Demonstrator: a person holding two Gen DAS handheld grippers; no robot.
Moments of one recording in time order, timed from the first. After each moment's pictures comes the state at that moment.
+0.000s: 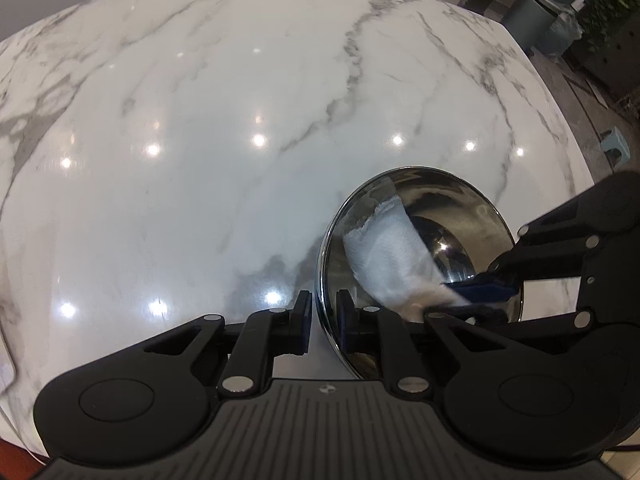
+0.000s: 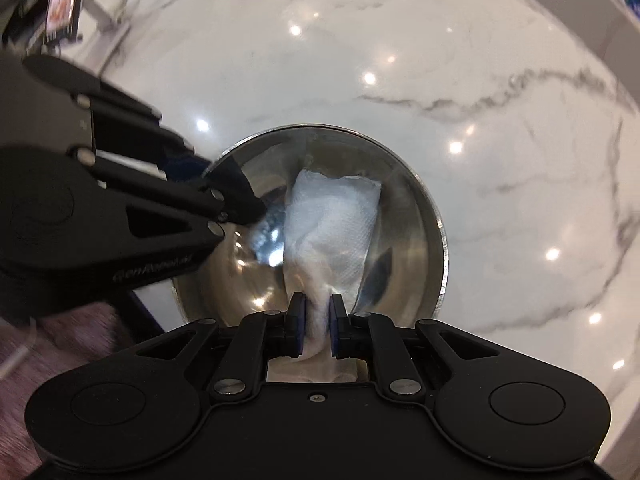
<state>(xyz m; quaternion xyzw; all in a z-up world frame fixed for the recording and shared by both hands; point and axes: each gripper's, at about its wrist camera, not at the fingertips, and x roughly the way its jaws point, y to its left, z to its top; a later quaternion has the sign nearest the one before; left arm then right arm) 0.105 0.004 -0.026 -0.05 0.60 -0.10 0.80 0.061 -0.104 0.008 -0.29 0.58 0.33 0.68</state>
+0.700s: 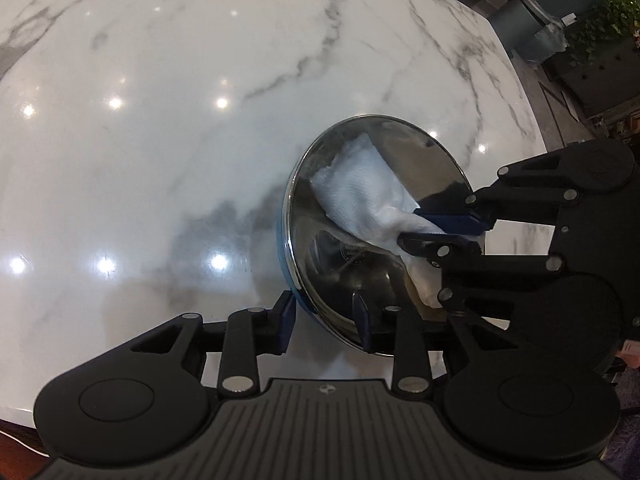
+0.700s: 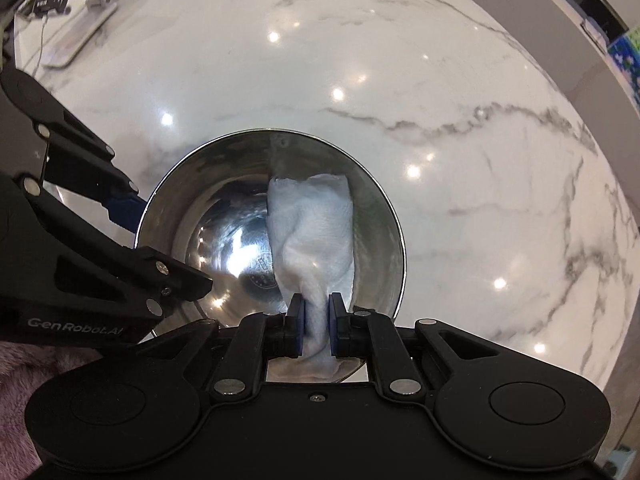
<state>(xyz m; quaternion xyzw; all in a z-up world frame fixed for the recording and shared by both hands) 0.094 0.007 -0.036 -0.13 0.62 -0.14 0.76 0.046 -0.110 0.016 -0.33 0.55 0.31 0.70</state>
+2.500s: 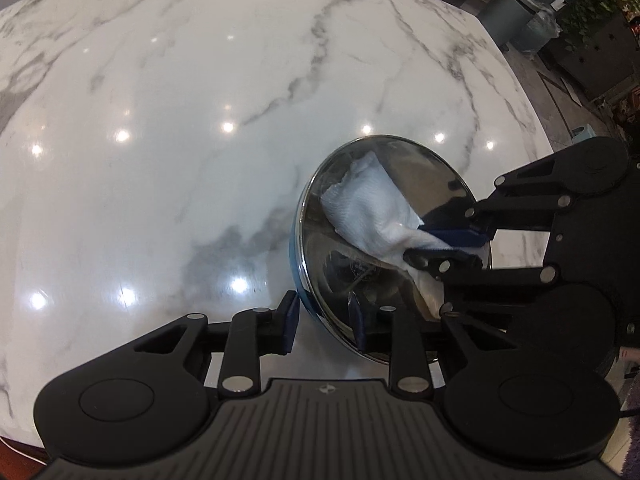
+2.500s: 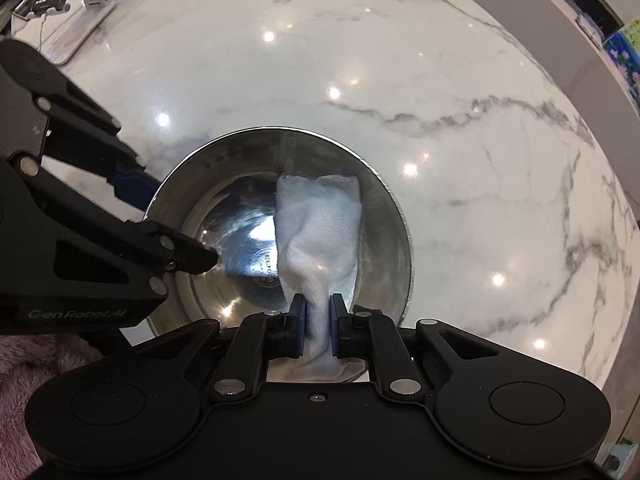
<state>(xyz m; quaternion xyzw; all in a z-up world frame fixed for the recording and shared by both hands) 0.094 -0.001 -0.027 -0.09 0.61 -0.14 0.78 0.085 -0.123 0.000 -0.34 0.54 0.32 0.70</state>
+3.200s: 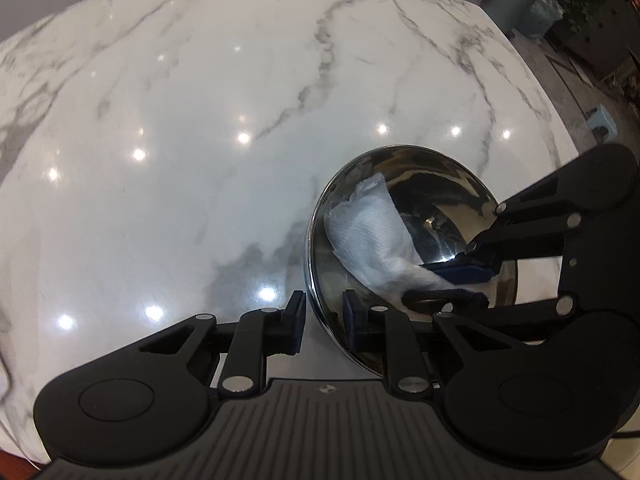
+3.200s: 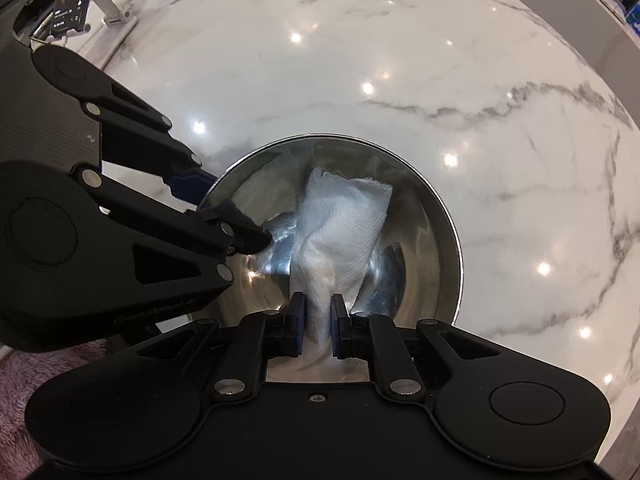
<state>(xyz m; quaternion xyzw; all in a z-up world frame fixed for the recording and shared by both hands) 0.098 -0.007 -0.027 -0.02 0.60 -0.13 0.79 0.128 -0.117 -0.027 -0.29 0.57 0.35 0.68</state>
